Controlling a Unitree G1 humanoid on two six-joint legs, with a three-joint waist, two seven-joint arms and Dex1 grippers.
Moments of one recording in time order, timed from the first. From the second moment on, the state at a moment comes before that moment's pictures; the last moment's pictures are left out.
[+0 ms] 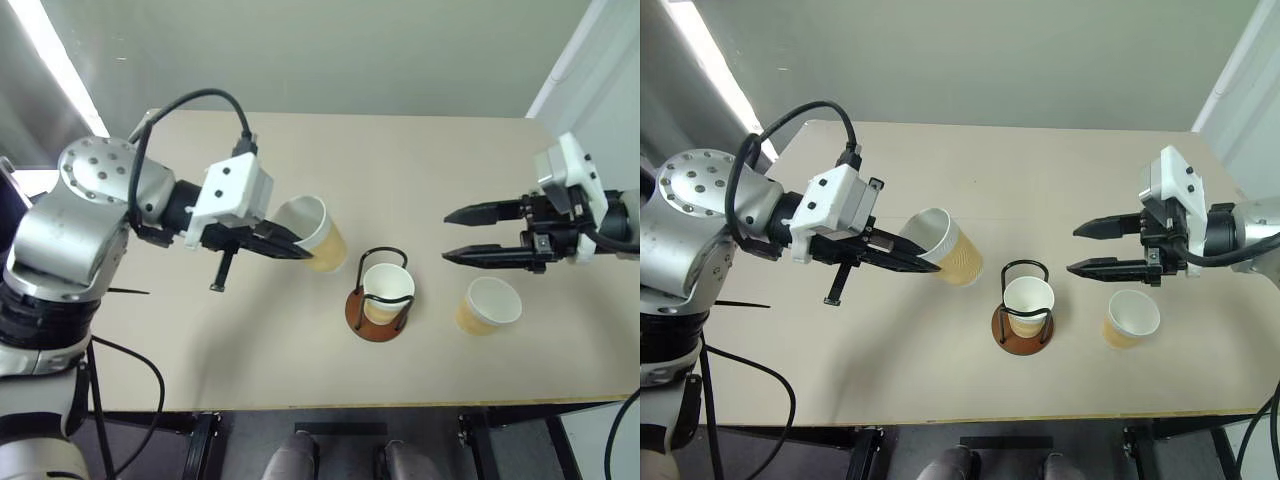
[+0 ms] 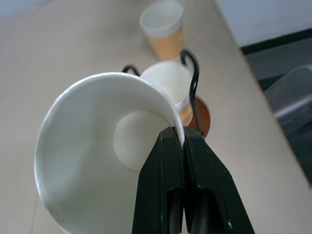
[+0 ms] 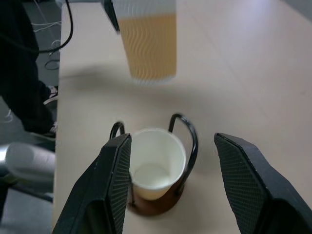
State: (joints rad) left arm -0.91 0.97 -0.12 -0.26 -0.49 0.57 -1.46; right arm -0.62 -1.12 -0.10 -0.37 0.77 0.82 1.17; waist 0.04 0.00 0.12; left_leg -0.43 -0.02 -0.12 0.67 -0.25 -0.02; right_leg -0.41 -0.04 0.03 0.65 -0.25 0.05
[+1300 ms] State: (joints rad) left arm -1.20 0.68 -0.49 0.14 -0.39 0.16 -1.58; right arm -0.44 -1.27 -0.49 -0.52 0.91 0.95 1.06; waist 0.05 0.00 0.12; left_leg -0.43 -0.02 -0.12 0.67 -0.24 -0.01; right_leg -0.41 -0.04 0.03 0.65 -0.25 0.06
